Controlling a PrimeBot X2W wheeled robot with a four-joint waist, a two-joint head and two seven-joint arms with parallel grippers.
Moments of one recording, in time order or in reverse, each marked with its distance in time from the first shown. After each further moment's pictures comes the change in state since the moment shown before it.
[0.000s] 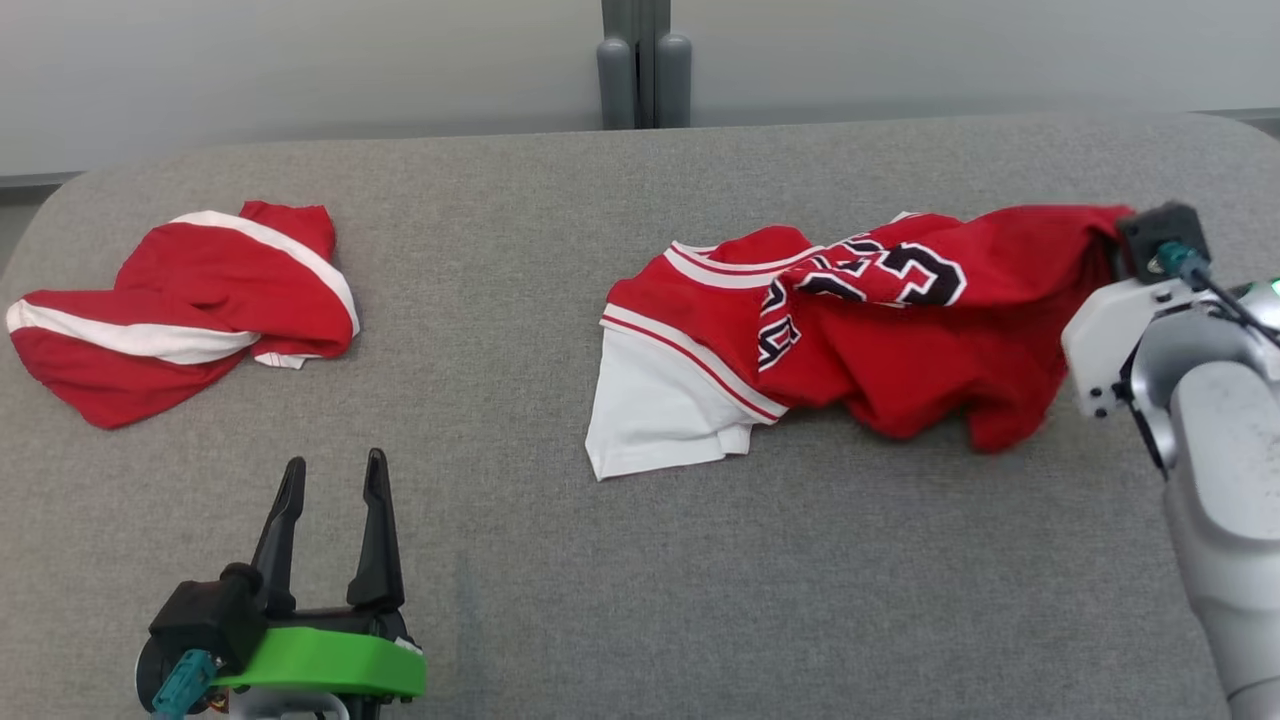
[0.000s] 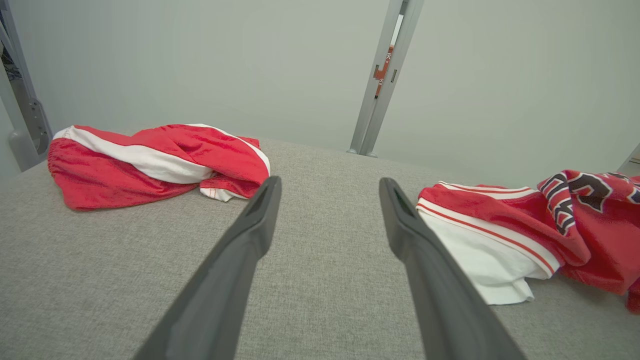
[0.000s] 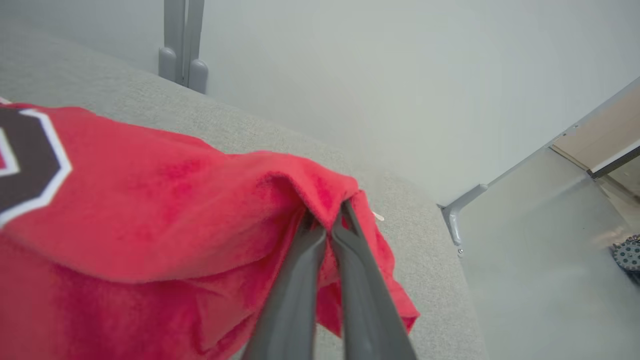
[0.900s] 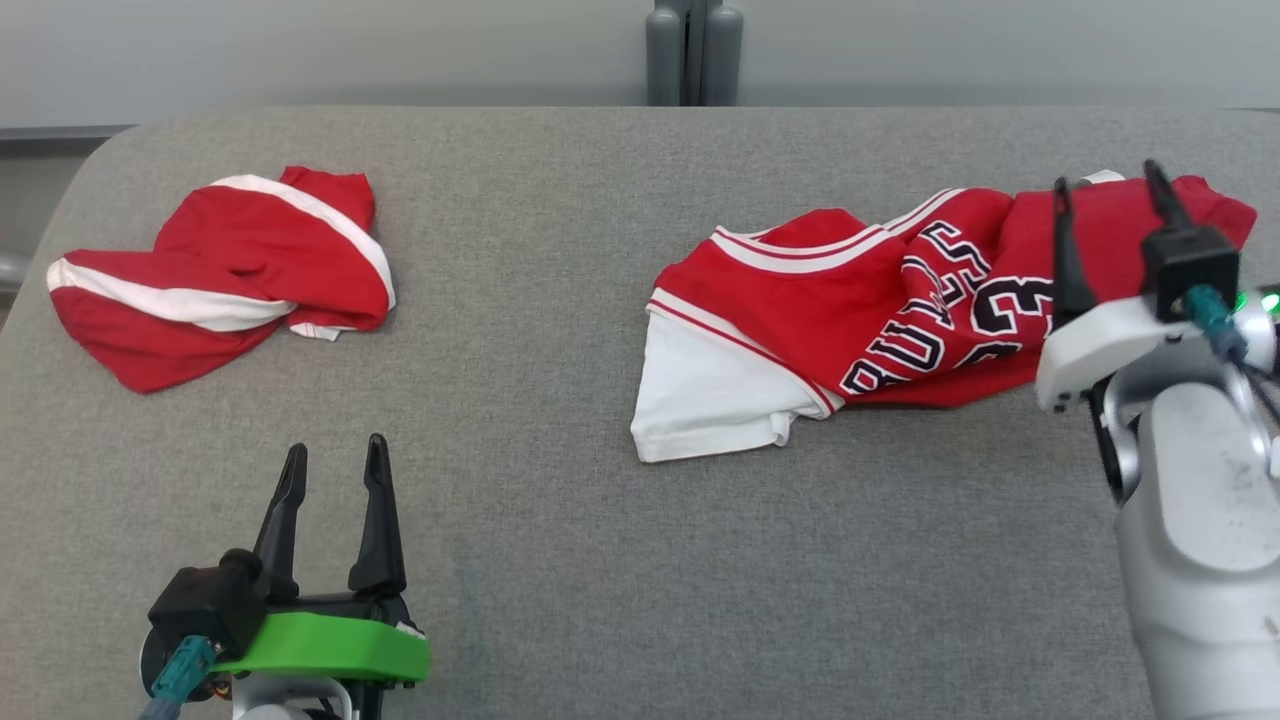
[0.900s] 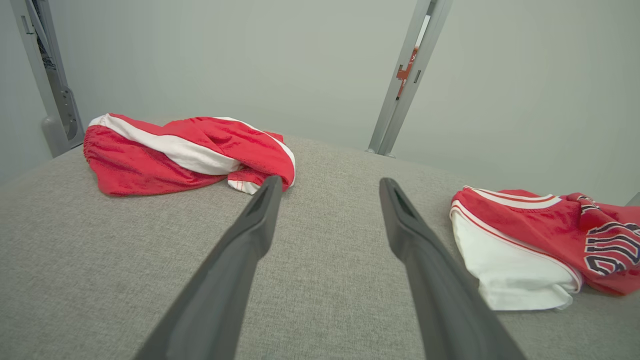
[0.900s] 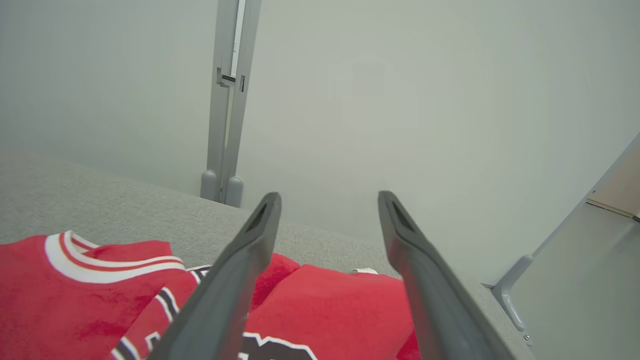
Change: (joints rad) left arm -0.031 0.000 -0.011 0.013 -0.026 0.011 0.000; right arm 0.002 0.105 -0.137 -0.031 -0.002 0.000 -0.340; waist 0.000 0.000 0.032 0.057
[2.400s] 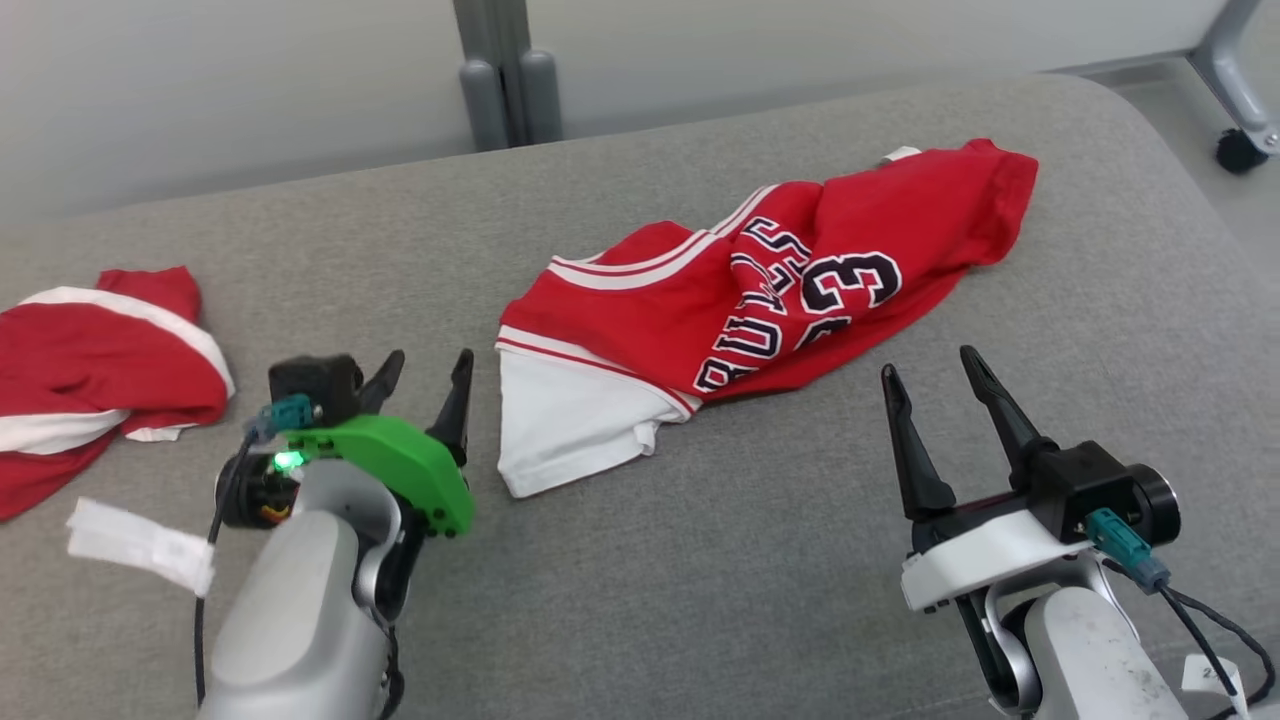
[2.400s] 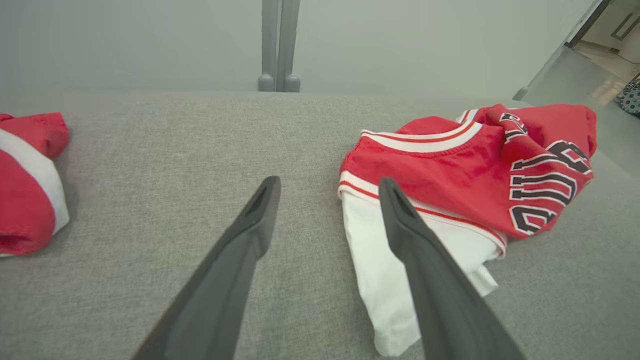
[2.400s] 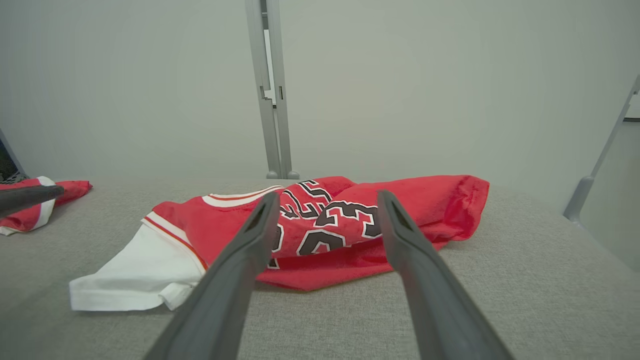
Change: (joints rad) left arm -0.419 0.019 -0.140 0.473 -0.047 -0.038 0.251; right arm 0.437 0.087 0.290 -0.398 0.330 0.000 -0.016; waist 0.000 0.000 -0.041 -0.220
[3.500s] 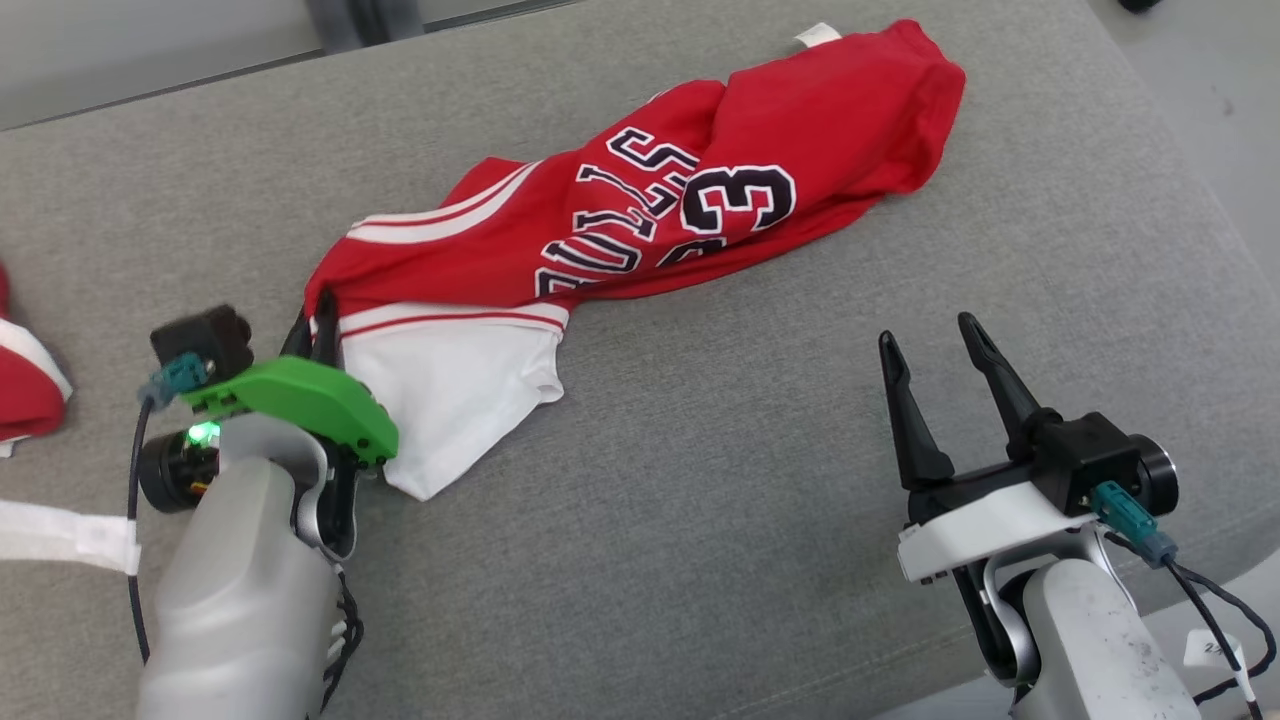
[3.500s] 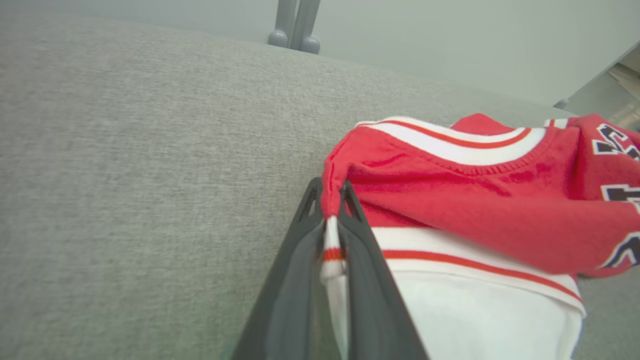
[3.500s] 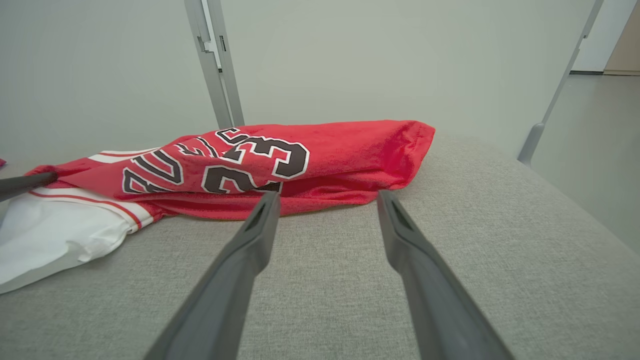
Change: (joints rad) left arm -0.238 0.035 0.041 0.333 -0.136 0.069 -0.170; right arm -0.054 0.000 0.011 0.006 0.028 0.000 -0.006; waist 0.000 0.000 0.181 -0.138
